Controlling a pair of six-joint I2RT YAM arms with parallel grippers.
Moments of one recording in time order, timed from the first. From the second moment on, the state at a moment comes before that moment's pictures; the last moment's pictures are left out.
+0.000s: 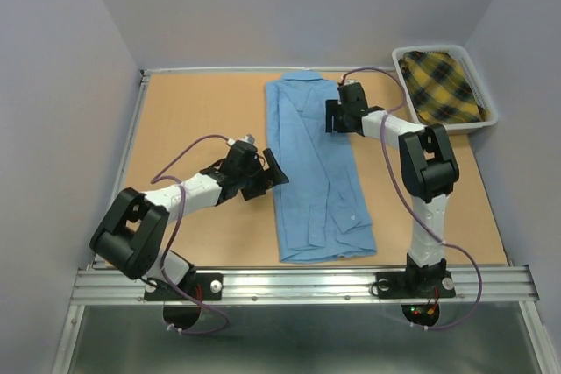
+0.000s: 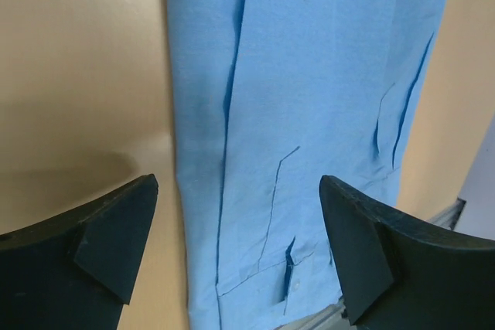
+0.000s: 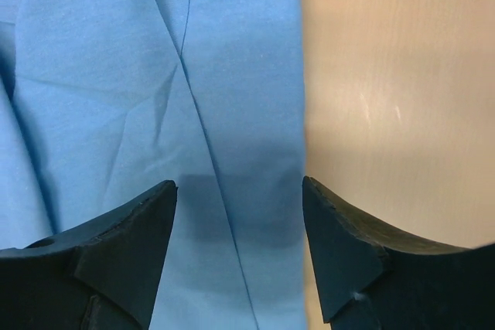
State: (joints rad) left arm -0.59 1.48 0.69 -0.02 0.16 -0.95; right arm 0.33 2.11 1.48 -0.16 0.15 0.24
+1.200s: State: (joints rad) left arm -0.59 1.94 1.26 -0.19 0.00 -0.68; right arm 0.36 1.57 0.85 -0.27 -0.06 0.45
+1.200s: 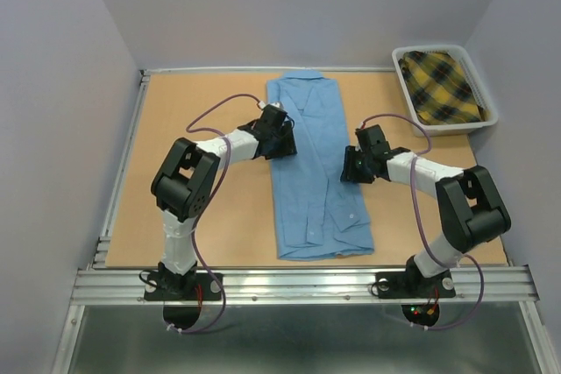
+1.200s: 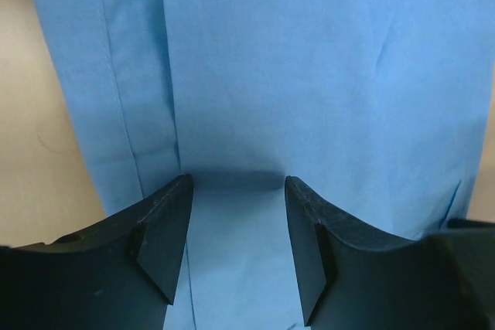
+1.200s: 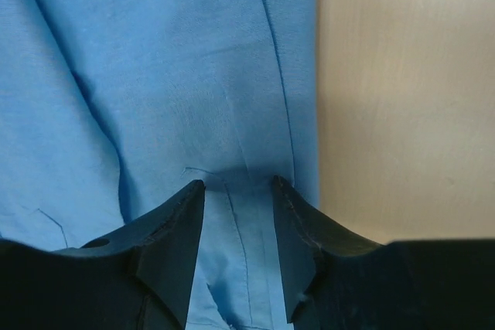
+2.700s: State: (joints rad) left arm -0.77 1.00 0.38 -0.17 0.11 -1.10; right arm 0.37 0.89 0.46 -0.35 -0.13 0.76
